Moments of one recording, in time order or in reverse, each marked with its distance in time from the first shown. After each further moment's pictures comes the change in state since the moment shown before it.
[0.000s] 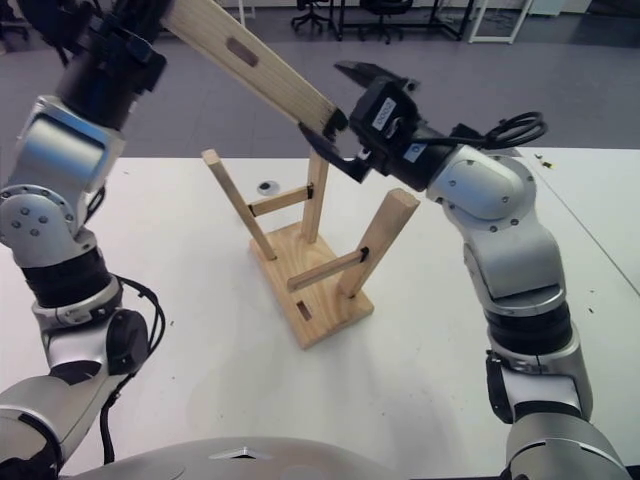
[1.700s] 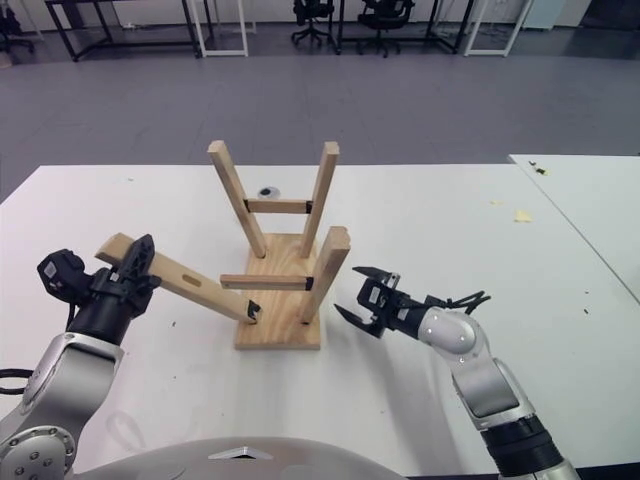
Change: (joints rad) left arm 1.167 -0.035 -0.223 -0.693 0.206 -0.143 0.585; right arm 0.682 0.075 0.142 0.209 -0.234 -0.324 0.126
